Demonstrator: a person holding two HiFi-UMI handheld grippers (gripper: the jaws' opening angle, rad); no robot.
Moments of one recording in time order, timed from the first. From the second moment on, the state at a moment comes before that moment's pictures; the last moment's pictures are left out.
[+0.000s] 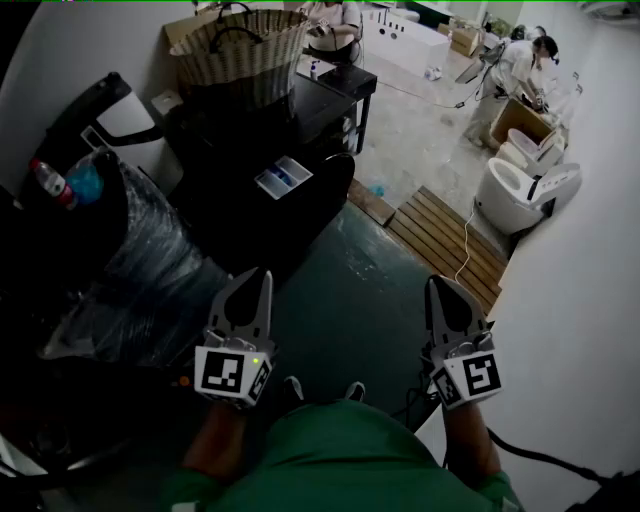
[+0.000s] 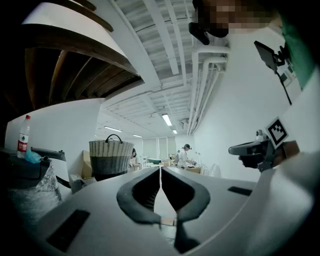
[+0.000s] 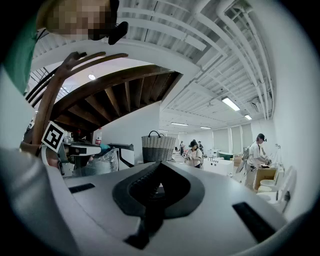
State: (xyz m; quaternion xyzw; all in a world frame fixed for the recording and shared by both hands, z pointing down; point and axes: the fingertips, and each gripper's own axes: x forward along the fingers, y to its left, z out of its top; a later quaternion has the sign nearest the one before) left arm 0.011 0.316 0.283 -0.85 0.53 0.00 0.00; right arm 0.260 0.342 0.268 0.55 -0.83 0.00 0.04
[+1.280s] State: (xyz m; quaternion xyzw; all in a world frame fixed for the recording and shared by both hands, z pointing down) left arm -0.124 0.266 0.309 -0.87 0.48 0.03 -0.02; right arm 0.144 0.315 0.293 0.60 -0.80 0.03 0.05
